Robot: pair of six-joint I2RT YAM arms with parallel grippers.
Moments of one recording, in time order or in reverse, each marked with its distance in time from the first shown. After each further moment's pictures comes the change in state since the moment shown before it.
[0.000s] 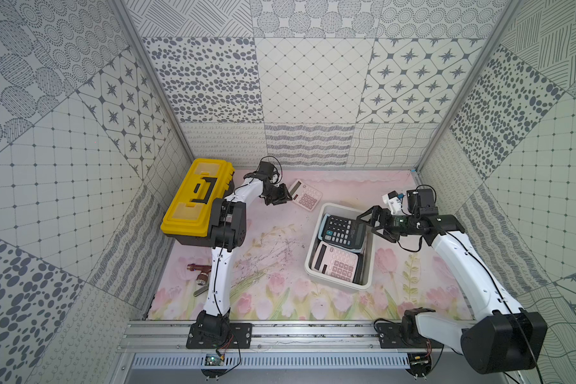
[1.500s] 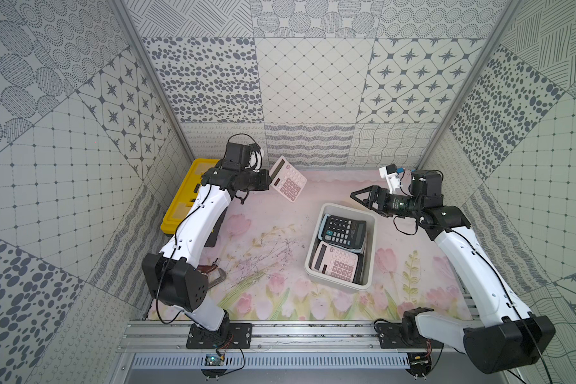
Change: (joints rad) left arm -0.038 -0.828 -0.332 -0.139 -0.275 0.201; right arm 0.097 0.027 0.198 0.207 -0.071 -0.035
